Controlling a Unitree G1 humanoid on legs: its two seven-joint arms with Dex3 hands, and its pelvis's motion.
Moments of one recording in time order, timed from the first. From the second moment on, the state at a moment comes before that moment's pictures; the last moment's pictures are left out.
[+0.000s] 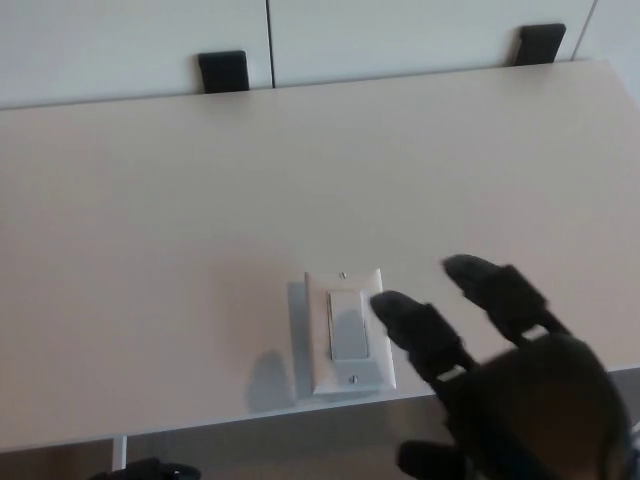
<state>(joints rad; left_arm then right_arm) 0.21 0.47 -0.16 0.29 0.00 0.18 -0.46 0.41 -0.42 0.49 -0.81 -1.41 0.11 0.14</state>
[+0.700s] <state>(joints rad) 0.23 0.45 -0.16 0.30 0.00 0.18 -0.45 1.01 -0.51 0.00 -0.72 -1.04 -0.05 0.04</state>
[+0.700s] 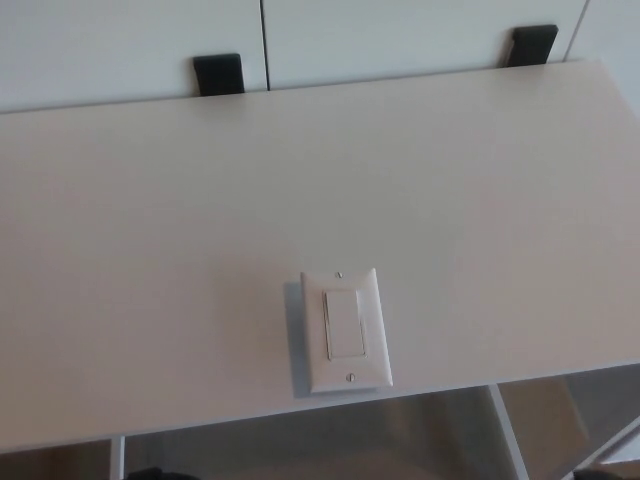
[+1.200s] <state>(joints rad) 0.24 0.44 -0.14 0.30 0.00 0.18 -0.45 0.85 -0.46 -0.08 -0.39 -0.78 -0.06 0.16</state>
